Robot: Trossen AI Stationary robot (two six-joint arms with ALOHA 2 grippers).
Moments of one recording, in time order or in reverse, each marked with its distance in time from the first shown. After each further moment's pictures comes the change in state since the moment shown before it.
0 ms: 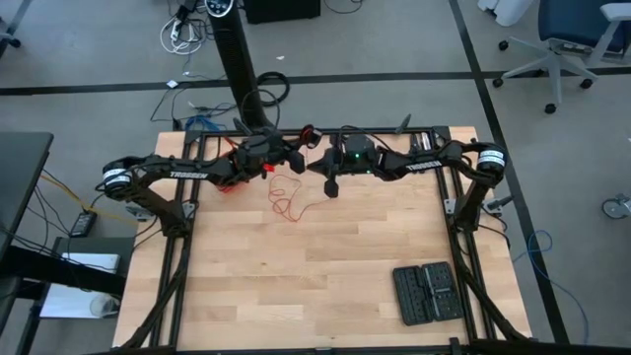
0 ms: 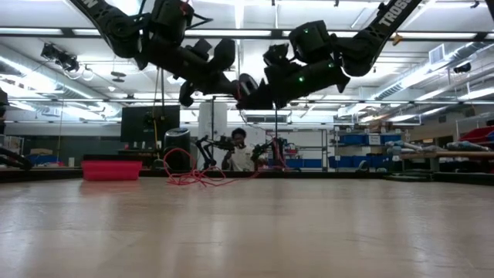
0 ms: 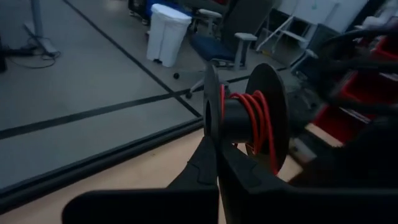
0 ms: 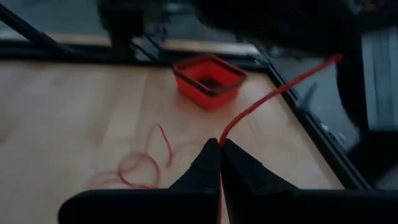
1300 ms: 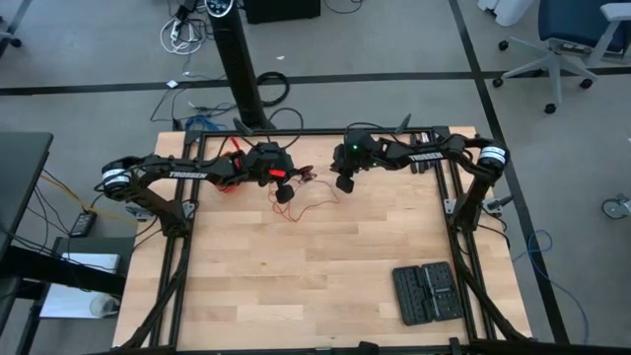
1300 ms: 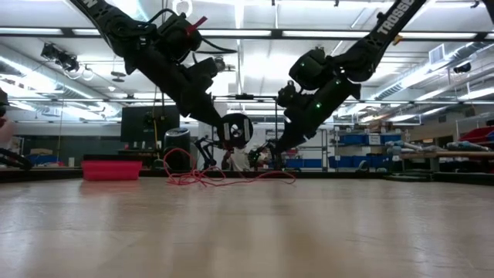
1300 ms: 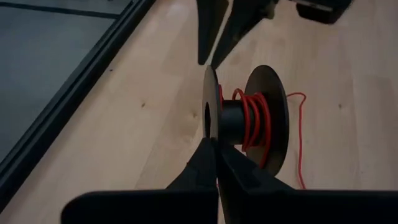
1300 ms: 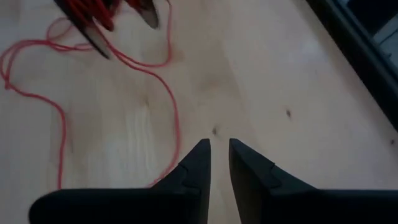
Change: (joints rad) left arm 0.000 -0.004 0.001 -0.431 0.301 0.521; right arm -0.132 -0.002 -0.001 -0.450 0.058 0.002
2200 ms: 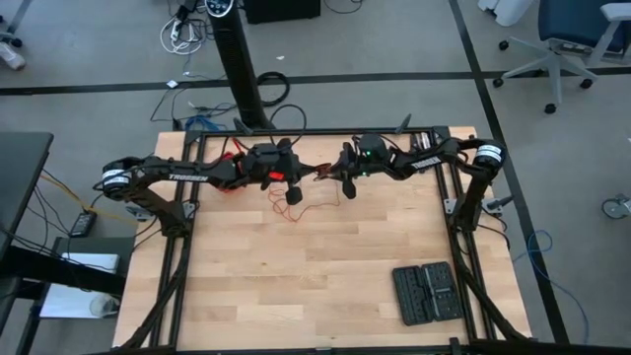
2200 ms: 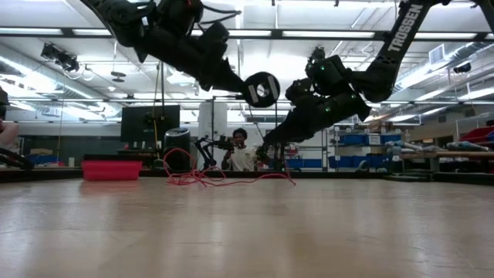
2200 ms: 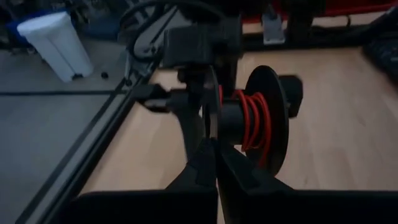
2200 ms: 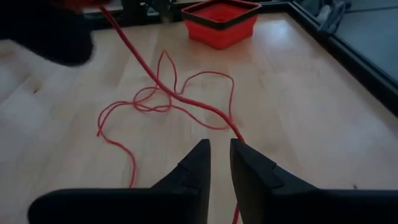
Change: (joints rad) left arm -0.086 0.001 0.063 0.199 0.015 0.080; right arm -0.017 0.033 -0.205 0.560 -0.296 0.057
